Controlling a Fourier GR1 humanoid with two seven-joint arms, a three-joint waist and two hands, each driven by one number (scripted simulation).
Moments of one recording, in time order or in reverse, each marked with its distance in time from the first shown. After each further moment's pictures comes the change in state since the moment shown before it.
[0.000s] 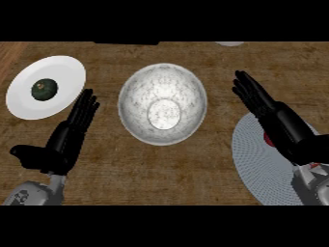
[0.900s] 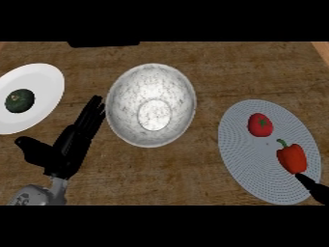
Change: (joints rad) left arm 0.022 -0.019 -0.005 -0.020 0.071 -0.063 0.119; right arm 0.563 -0.235 -0.213 -0.123 0.563 -0.463 -0.108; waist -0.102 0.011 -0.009
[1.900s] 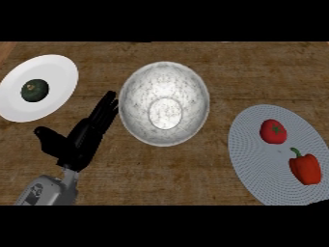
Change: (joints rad) left arm -0.070 -0.052 -0.013 0.043 -0.032 -0.046 0.034; right arm -0.168 -0.160 0.129 -0.269 0.254 0.475 1.086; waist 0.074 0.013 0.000
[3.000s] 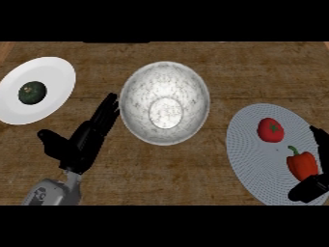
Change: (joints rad) left arm 0.033 -0.061 0.043 -0.011 -0.067 -0.024 0.024; right arm -0.148 0.169 0.058 0.288 0.038 0.161 0.024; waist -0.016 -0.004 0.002
